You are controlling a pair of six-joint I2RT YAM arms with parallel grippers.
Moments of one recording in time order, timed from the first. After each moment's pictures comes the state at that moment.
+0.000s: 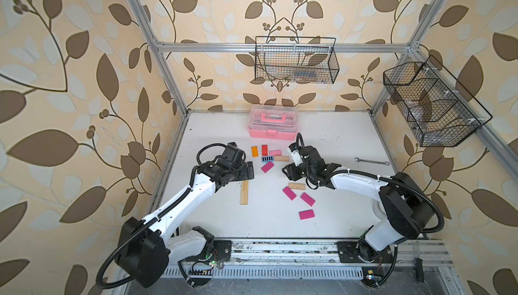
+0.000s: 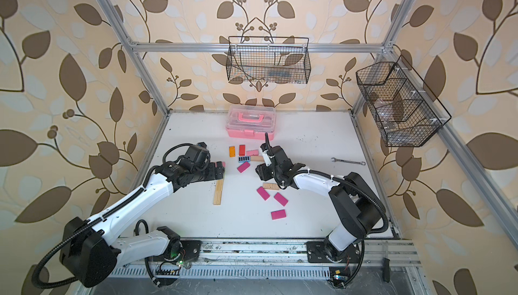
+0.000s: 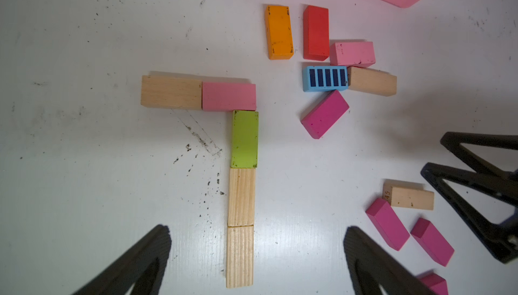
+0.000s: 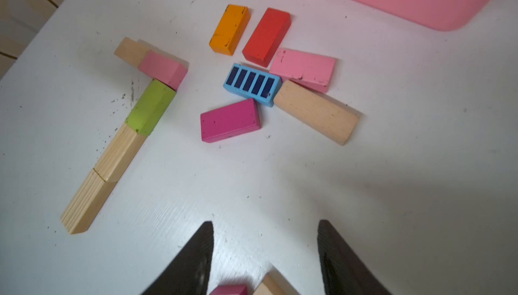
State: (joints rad) left arm -0.46 1.18 0.87 -0.67 -0.07 -0.56; right arm 0.64 1.60 0.86 -0.03 -0.07 0.25
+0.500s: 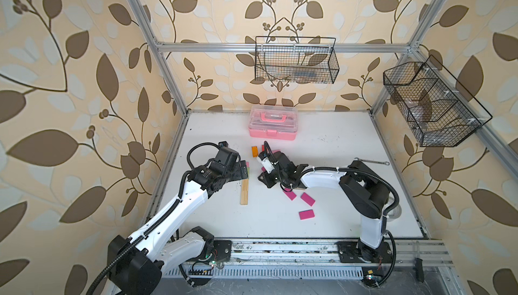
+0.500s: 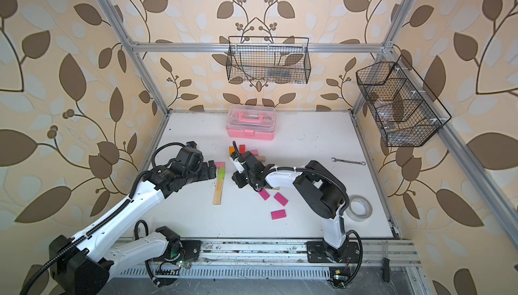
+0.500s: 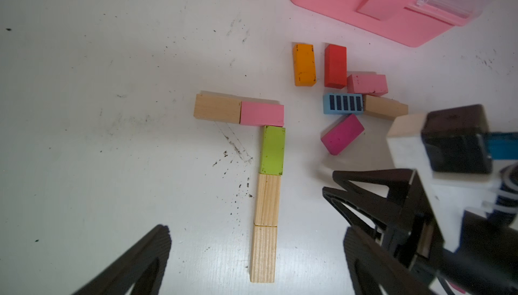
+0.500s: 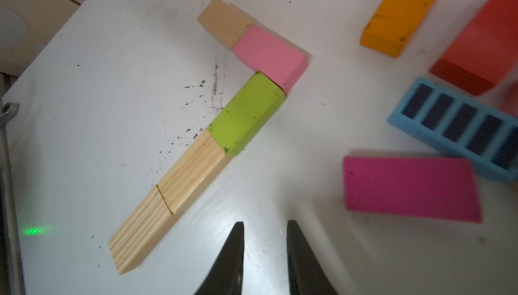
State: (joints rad) left arm -0.45 1.02 0.87 -0.77 -0.22 -0.58; right arm 0.84 1.97 1.15 0.05 -0.15 0.28
